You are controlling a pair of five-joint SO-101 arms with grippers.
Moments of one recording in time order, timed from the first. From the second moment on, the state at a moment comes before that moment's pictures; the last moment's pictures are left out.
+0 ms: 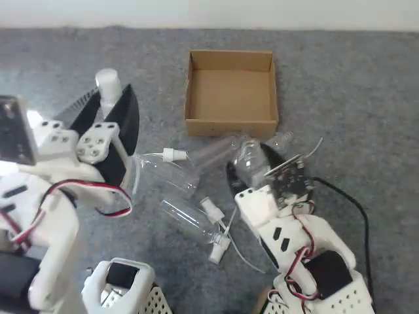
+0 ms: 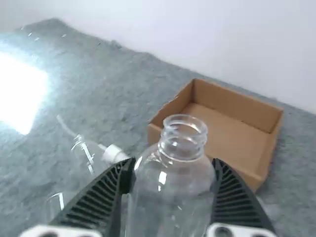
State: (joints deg) left arm 6.9 -50.1 -5.0 82.2 13.4; right arm -33.1 -87.5 65.9 50.8 2.2
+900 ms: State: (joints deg) left arm 17.3 -49.5 22.5 45.2 28.7; right arm -41.7 -102.7 80.6 46.6 2.6
